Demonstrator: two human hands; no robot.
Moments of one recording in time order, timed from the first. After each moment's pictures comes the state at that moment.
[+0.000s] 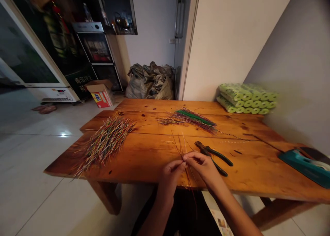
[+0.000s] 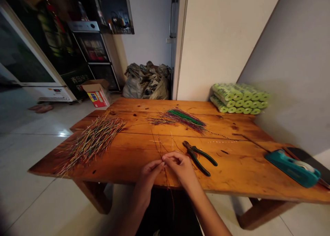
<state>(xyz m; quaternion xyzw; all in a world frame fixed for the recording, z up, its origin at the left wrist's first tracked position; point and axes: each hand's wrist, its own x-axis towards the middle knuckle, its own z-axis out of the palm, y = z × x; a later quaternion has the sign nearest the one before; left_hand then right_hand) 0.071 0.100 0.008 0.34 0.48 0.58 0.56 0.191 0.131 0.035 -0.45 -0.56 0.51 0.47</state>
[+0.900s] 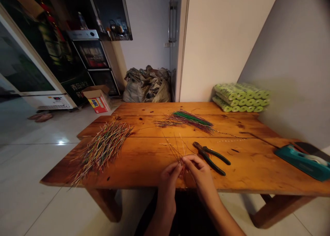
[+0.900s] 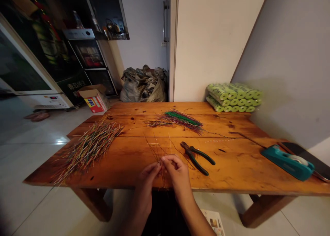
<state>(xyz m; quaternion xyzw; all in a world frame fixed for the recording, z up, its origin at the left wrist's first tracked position) 0.079 0.093 0.013 0.32 0.46 0.61 0.56 0.174 0.114 0.024 -0.45 -0.46 0.51 0.57</state>
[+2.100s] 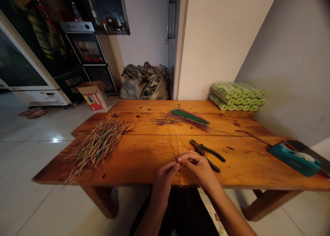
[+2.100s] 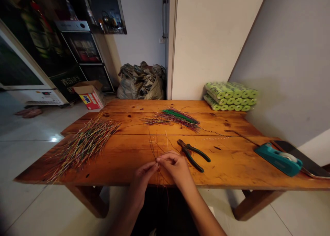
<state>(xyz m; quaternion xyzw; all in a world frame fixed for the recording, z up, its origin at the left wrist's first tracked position) 0.070 0.093 0.013 0.38 0.49 0.56 0.55 0.194 0.124 0.037 -0.46 -0.59 0.47 0.48</state>
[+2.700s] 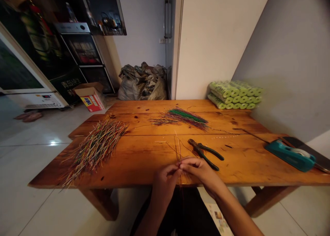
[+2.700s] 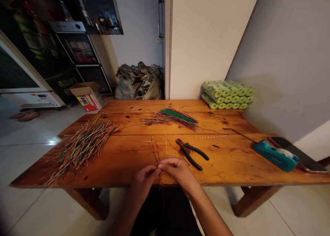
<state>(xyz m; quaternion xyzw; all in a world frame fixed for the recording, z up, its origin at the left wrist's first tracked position) 0.069 0.090 0.019 0.52 0.52 0.51 0.45 0.209 0.119 0.032 -0.41 -0.53 0.62 0.42</state>
